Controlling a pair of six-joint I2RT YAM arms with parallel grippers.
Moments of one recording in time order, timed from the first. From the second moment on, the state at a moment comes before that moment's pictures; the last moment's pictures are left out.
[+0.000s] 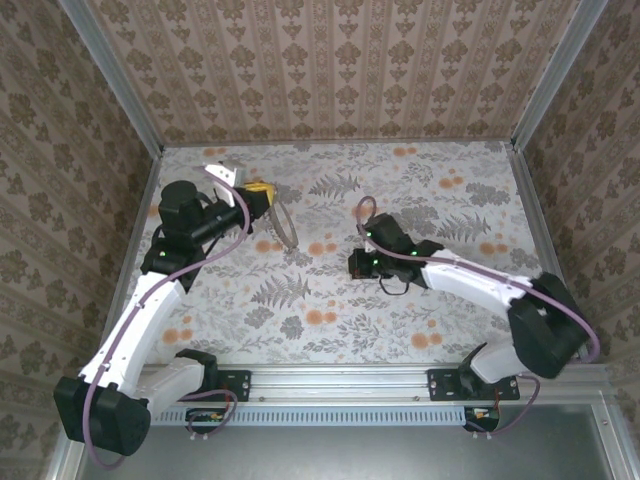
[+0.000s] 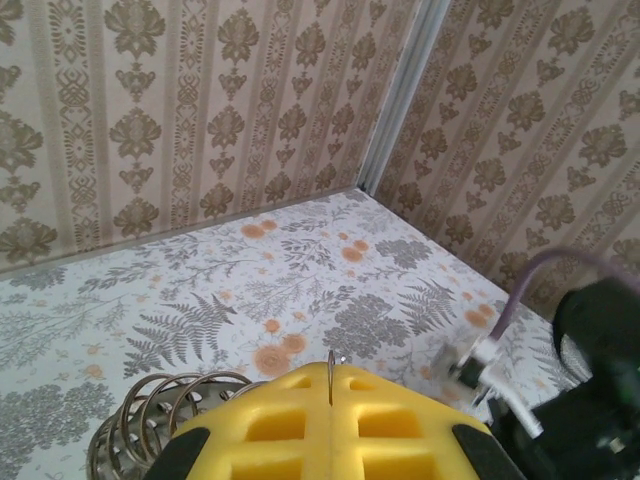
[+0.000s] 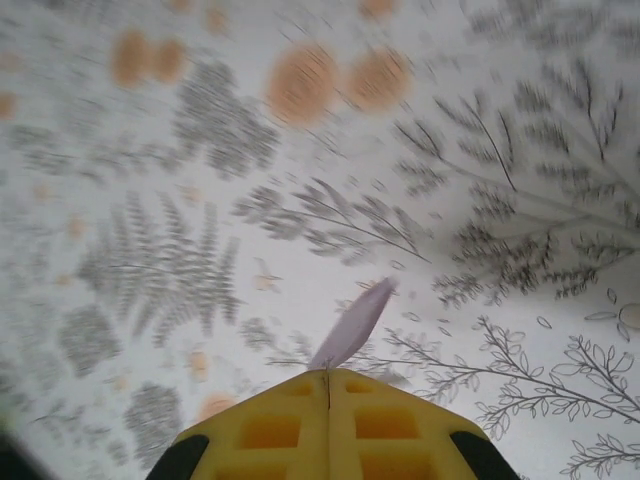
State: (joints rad) left arm -0.32 1.00 0.91 -0.05 0.60 -0.19; right arm 0.64 1.40 0.87 -0.31 -0.17 0.59
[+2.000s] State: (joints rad) left arm -0.74 1.28 1.25 -0.24 0.85 0.07; right arm 0.45 0.89 0.78 0.18 -0.63 0.42
